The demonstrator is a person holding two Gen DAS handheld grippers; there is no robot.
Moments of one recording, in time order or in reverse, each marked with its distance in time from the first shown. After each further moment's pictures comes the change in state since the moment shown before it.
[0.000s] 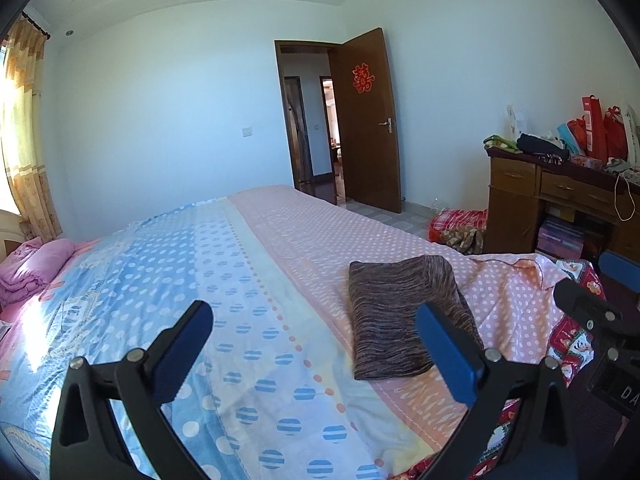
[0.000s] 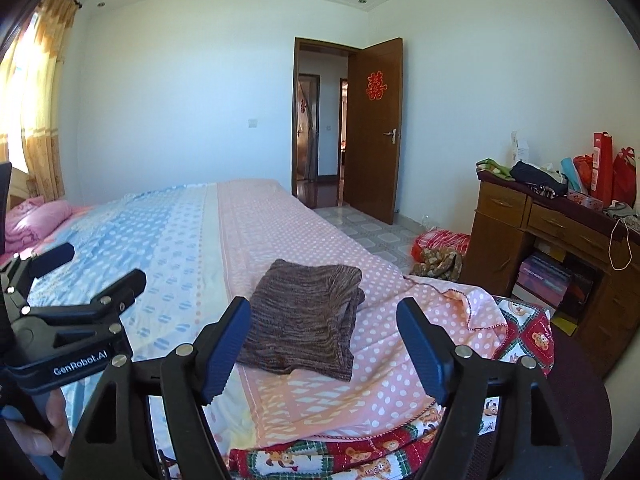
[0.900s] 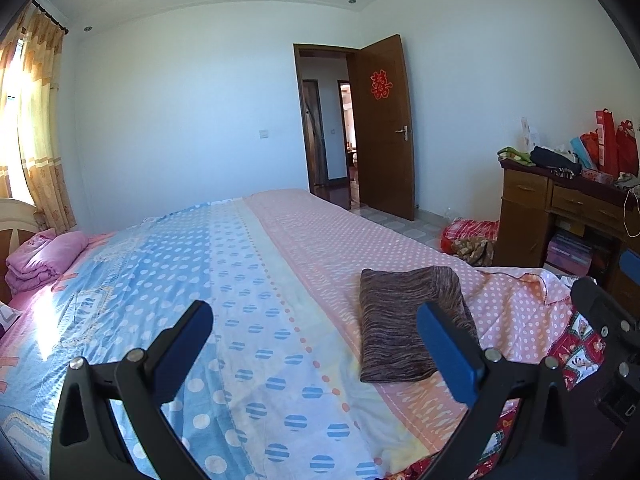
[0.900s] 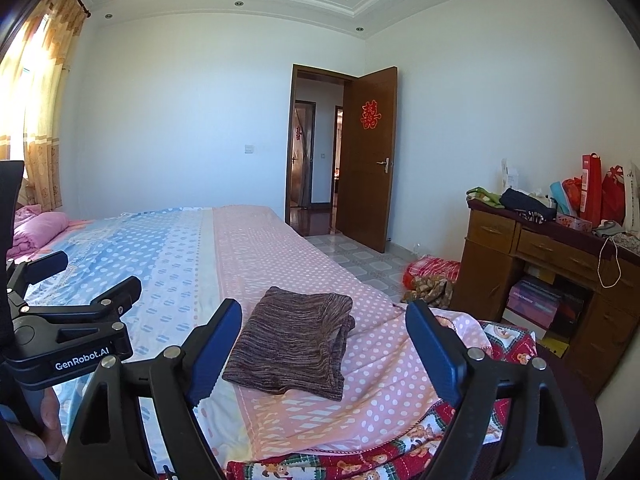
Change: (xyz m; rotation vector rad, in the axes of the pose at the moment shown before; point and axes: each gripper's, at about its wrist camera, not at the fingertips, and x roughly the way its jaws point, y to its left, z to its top) left arm -0.016 0.003 0.007 -0.034 -0.015 0.056; right arm -0.019 0.003 0.006 -0.023 -0.099 -0.030
